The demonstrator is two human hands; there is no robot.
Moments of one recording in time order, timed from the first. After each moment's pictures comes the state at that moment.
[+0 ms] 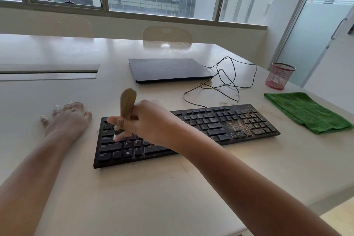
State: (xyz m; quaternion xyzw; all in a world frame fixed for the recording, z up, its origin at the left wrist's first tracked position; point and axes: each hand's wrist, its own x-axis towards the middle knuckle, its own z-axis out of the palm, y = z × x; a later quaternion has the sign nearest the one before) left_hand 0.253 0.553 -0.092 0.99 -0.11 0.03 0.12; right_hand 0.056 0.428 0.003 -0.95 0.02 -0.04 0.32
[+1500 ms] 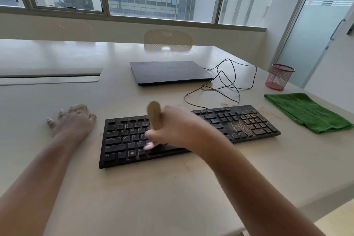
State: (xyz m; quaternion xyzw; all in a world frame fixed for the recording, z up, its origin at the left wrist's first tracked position) left_hand 0.253 0.551 -0.091 0.99 -0.12 0.01 0.12; right_hand 0.036 0.411 0.010 -0.98 0.10 0.00 0.17
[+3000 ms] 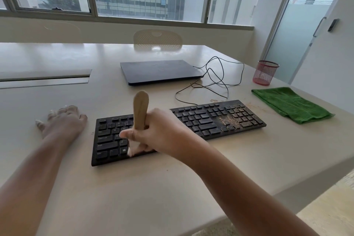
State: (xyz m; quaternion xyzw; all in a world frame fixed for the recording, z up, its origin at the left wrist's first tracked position) left_hand 0.257 0.553 -0.095 0.99 -0.11 0.01 0.12; right_hand 0.021 0.430 -0.007 -0.92 0.12 -0.04 0.38
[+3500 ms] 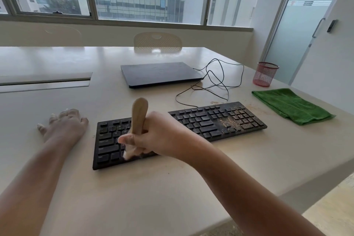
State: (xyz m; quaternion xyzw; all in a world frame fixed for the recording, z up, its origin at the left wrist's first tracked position) left_hand 0.264 0.556 -0.100 0.99 -0.13 0.02 0.11; right_hand 0.026 0.430 -0.009 -0.91 0.09 -0.02 0.40
